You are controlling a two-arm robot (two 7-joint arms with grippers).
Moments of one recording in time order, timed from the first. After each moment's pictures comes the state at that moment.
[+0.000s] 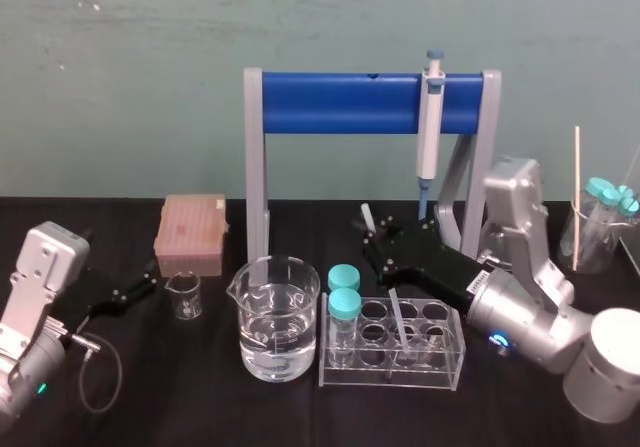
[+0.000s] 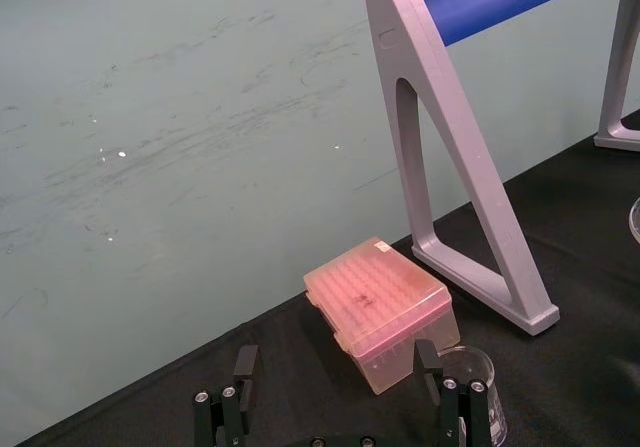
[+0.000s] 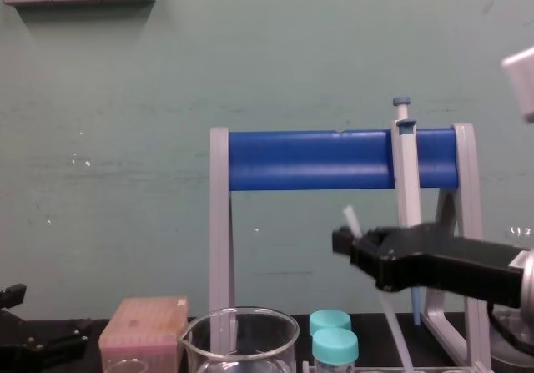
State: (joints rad) left arm -0.20 0.60 0.45 -1.41 -0.25 -0.12 0.03; right arm 0.36 0.42 -0.48 -1.41 0.43 -0.08 0.46
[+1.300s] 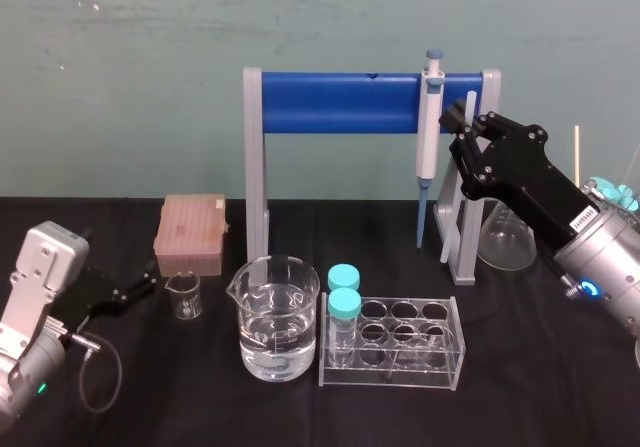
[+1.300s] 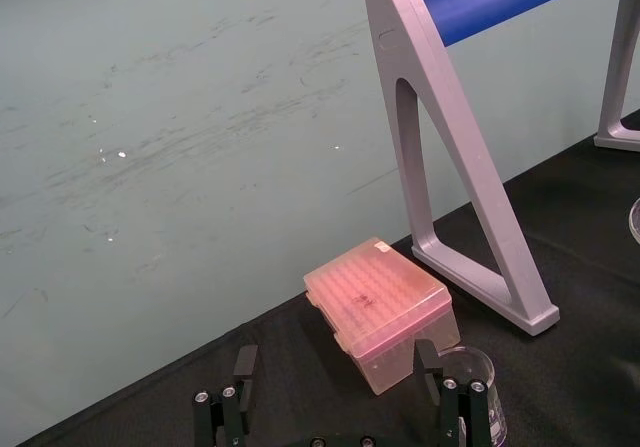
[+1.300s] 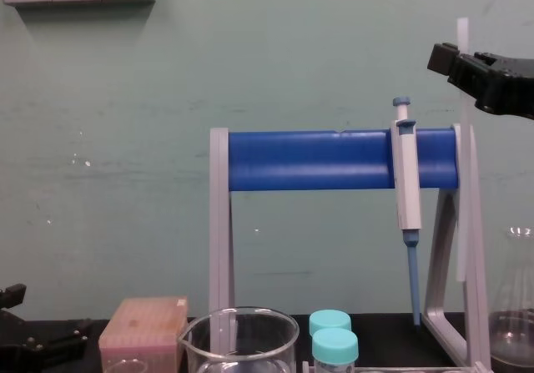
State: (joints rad) left arm -0.20 0.60 0.45 -1.41 -0.25 -0.12 0.03; right arm 0.24 0.43 -0.24 -1.62 0.54 -0.22 0.49
